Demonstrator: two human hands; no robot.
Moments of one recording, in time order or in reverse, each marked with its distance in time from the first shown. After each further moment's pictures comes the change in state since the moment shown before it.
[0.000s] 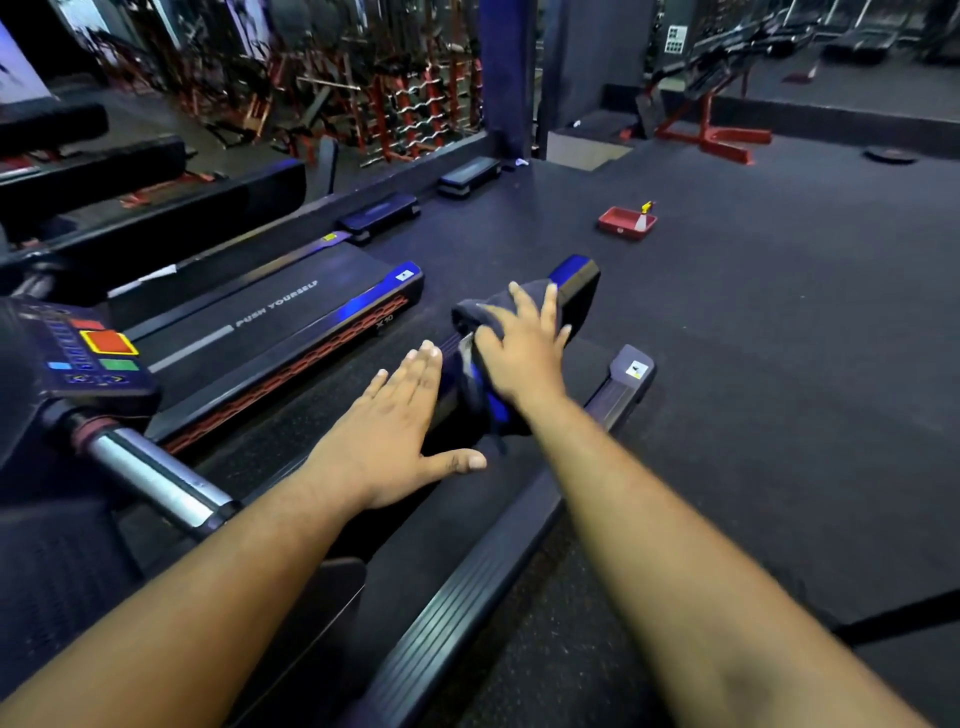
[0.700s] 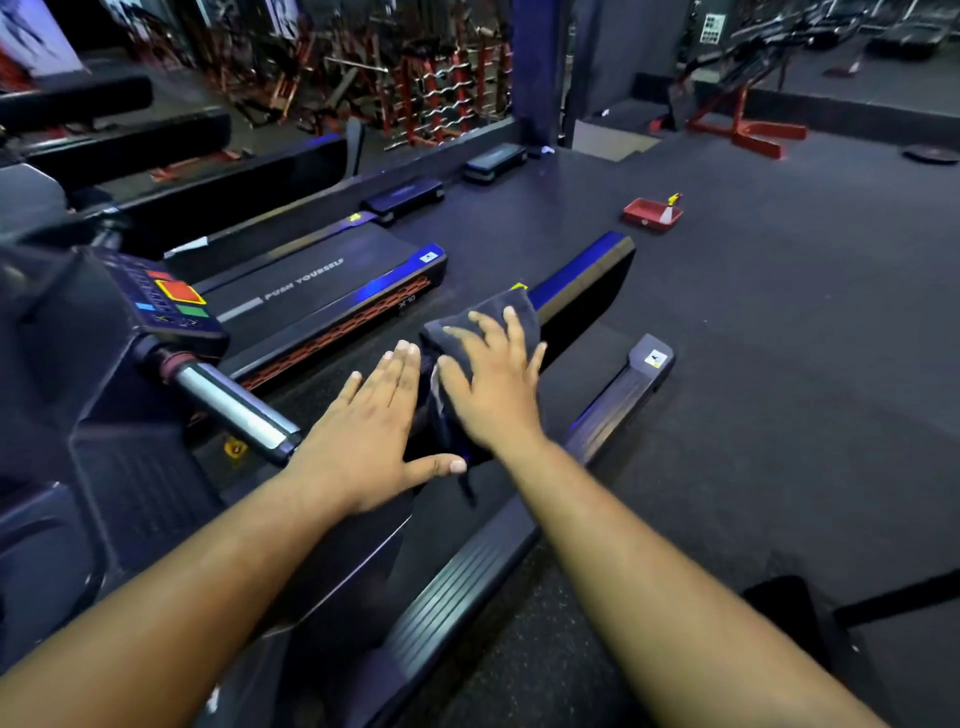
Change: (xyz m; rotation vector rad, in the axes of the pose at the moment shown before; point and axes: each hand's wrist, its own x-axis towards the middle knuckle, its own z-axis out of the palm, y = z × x) left_hand -0.088 -0.019 0.002 0.068 0.008 -0.131; right_hand -0.110 -0.066 0.028 -0.014 -0.076 -0.158
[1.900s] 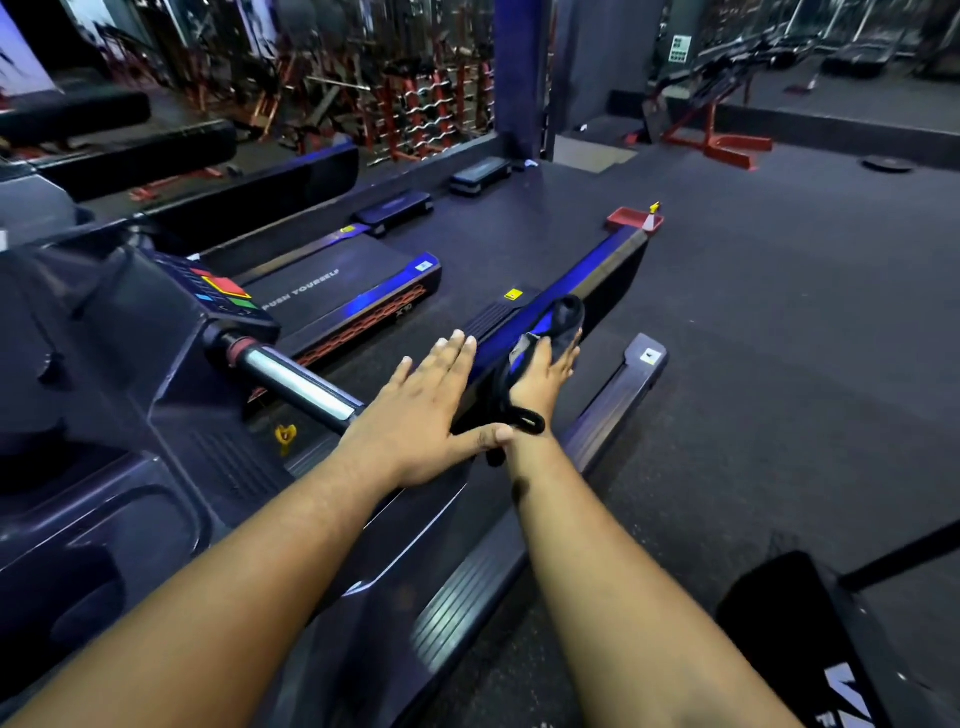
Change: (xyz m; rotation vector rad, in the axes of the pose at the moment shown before) left_hand -0.027 -0.023 0.001 -0.188 0.013 0.142; right_hand -0.017 -0.019 0.044 0.730 0.316 0.663
